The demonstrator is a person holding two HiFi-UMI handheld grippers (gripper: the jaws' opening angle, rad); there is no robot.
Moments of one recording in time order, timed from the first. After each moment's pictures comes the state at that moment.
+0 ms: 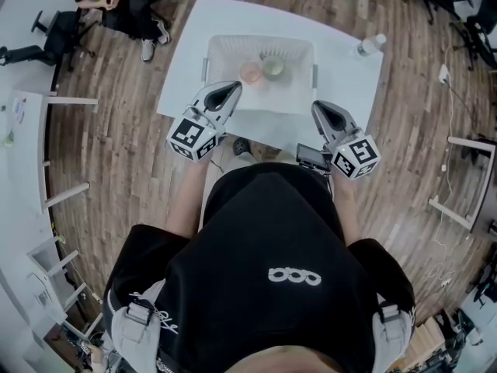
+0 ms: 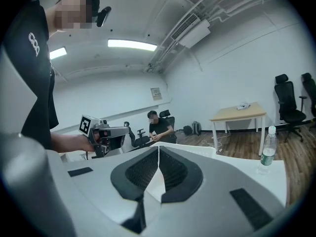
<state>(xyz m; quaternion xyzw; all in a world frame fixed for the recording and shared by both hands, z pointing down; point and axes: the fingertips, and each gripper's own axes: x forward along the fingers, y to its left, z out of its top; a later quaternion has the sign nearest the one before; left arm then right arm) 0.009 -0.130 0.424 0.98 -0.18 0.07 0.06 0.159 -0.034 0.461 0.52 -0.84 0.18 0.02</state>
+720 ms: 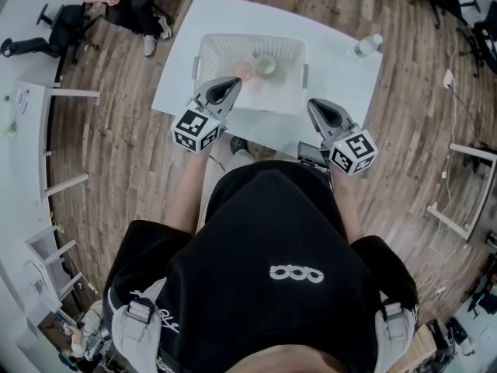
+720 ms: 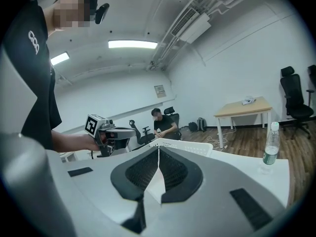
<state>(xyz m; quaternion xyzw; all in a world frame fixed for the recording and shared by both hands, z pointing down) 0.045 -0.132 0.457 0.97 -0.21 0.14 0.06 0.187 -0.034 0.477 0.48 -0.85 0.19 0.02</state>
